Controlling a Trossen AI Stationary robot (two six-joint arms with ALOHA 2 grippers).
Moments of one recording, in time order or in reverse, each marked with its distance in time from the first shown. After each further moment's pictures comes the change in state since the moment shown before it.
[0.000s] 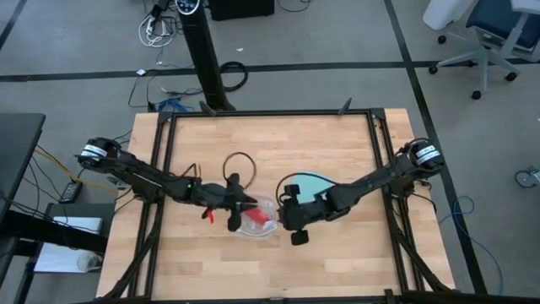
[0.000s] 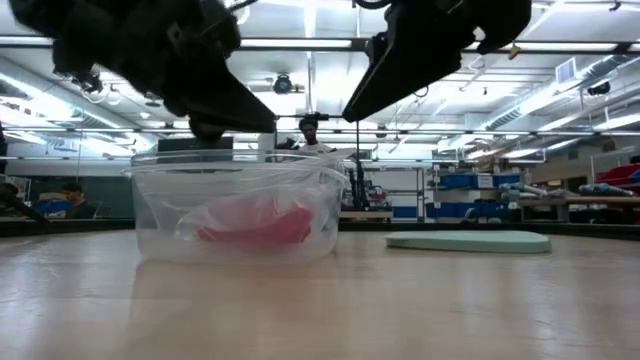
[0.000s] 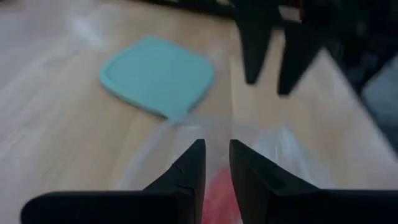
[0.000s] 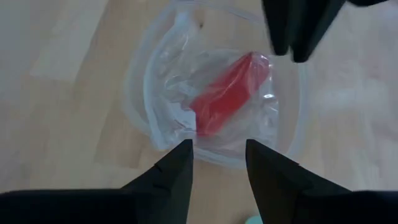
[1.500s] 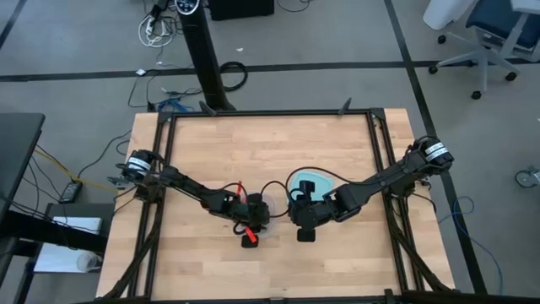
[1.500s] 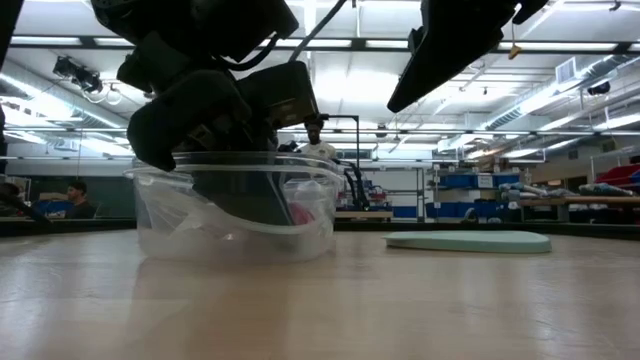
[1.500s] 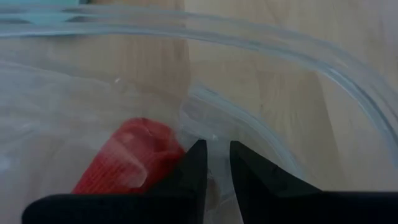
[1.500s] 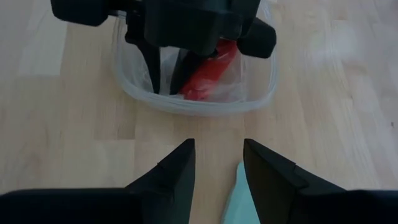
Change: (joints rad) left arm -0.023 0.457 0.410 -0.411 0.198 0.099; right arm 0.048 -0.088 -0.003 -0.203 0.096 0.260
